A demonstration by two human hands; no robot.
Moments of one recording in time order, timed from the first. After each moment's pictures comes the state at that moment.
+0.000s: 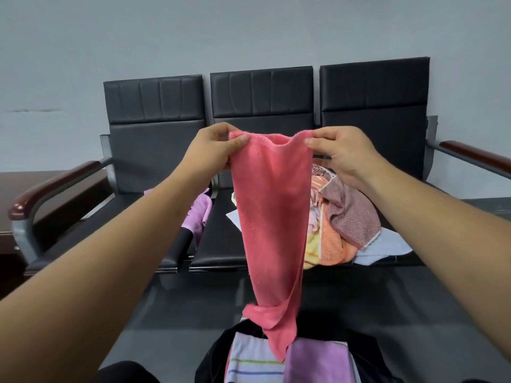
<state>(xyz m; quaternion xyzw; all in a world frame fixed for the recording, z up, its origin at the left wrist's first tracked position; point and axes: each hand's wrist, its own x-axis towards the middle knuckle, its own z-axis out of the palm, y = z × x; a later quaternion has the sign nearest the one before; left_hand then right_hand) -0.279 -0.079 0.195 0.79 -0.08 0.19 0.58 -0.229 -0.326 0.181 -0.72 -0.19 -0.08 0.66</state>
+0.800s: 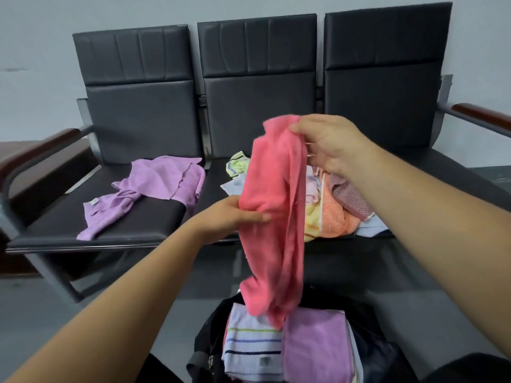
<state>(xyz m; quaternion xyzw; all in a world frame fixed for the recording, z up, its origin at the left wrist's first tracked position) -0.281 -0.084 0.043 0.75 -0.06 -0.16 0.63 -0.216 -0.291 0.140 -0.66 -0.07 0.05 0.74</state>
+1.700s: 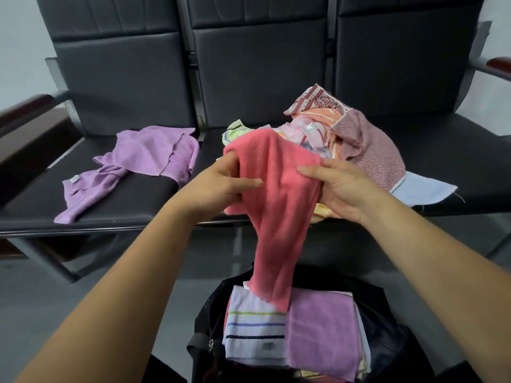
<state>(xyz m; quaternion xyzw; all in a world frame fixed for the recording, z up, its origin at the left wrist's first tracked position) -0.250 -0.075 0.028 0.72 -0.07 -0.08 0.68 -0.204 -0.306 0.006 -0.59 -0.06 0.18 0.78</state>
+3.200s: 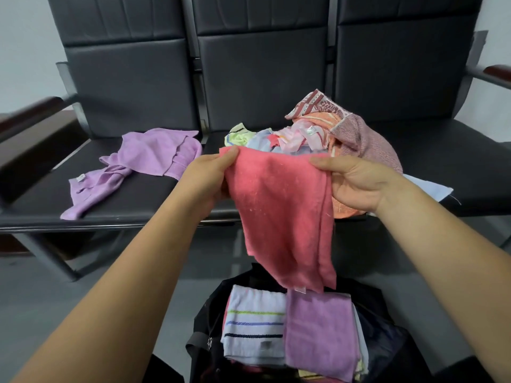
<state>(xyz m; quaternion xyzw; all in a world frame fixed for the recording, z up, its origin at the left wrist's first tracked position) -0.257 -0.082 0.038 0.70 0.10 0.04 0.70 -0.209 -0.326 0.033 -0.51 -0.08 0.27 0.81</state>
